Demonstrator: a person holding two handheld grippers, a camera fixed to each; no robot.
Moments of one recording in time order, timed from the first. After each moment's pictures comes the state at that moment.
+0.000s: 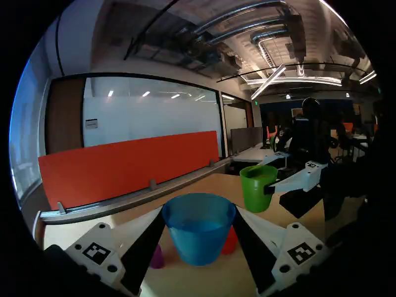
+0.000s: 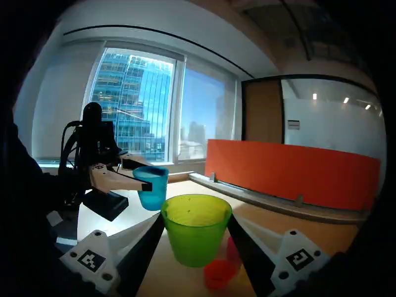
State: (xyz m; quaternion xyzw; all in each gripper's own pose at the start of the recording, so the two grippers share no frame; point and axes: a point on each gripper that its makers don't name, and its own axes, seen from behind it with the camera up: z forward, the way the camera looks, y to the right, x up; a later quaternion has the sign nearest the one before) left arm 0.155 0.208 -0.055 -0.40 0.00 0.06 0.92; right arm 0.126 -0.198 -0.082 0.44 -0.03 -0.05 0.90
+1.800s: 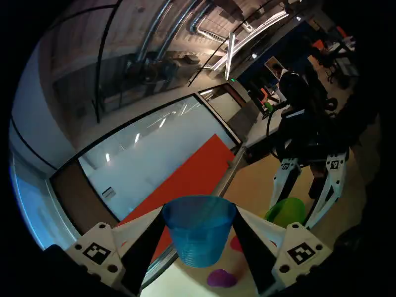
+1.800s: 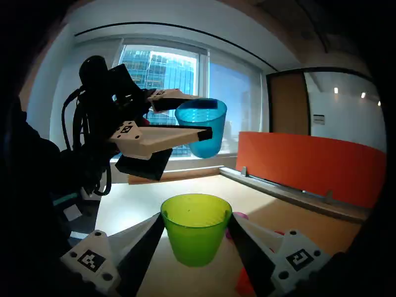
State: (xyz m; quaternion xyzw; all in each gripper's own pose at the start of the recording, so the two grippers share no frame) left arm 0.240 0.230 -0.062 -0.35 0.14 0.32 0.87; right arm 0.094 -0.260 -0.114 0.52 -0.04 -0.05 0.85
